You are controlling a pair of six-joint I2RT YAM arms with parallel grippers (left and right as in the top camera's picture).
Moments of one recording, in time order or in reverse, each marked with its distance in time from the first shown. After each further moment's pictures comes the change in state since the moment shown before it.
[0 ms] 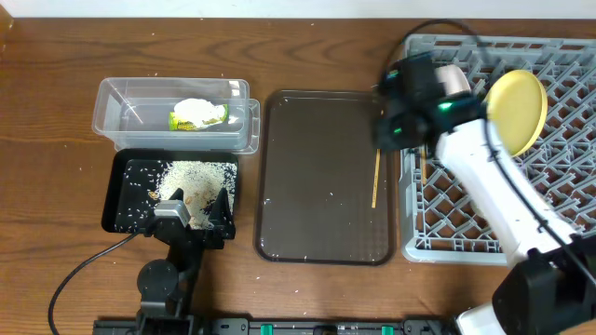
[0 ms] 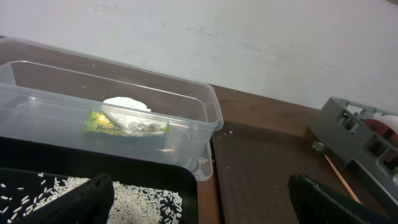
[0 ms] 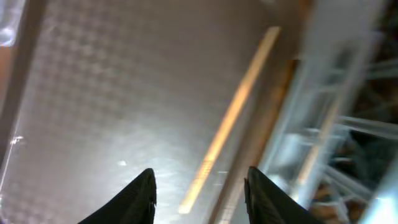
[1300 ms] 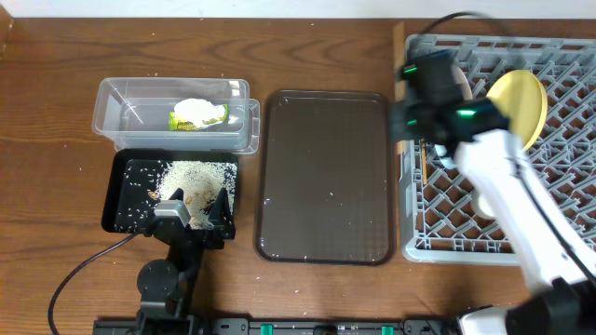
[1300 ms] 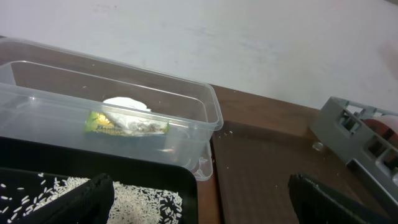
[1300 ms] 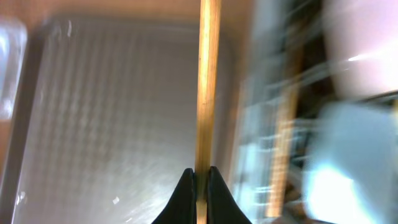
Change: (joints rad) left arm 0.000 0.000 0.000 0.000 0.000 0.000; right arm -0.128 -0.116 -0.014 0.071 0.058 0.094
